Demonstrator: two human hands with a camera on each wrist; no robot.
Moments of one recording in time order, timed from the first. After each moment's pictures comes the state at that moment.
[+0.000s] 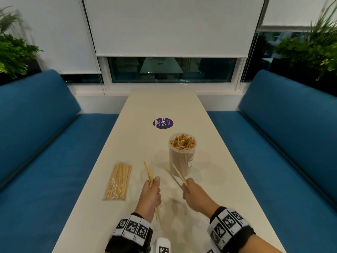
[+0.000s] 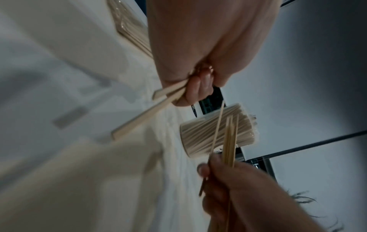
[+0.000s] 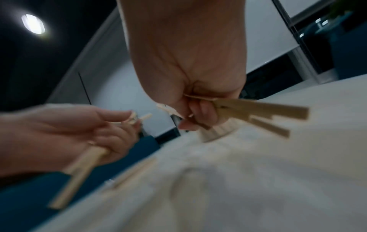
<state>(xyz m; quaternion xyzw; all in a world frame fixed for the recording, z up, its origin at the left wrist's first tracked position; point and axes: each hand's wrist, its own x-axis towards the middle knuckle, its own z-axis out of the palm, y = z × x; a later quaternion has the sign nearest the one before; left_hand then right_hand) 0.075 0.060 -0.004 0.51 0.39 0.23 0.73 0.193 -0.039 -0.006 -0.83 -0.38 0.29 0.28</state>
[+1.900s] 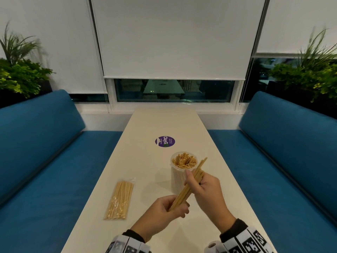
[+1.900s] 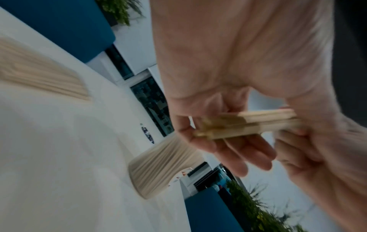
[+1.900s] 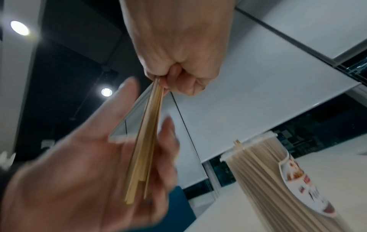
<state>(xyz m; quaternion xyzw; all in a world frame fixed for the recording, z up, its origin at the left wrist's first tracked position) 0.056 0.036 0.070 0.73 0.19 0.08 0.66 0.170 -0.053 0.094 -0.68 -0.40 0.07 0.61</state>
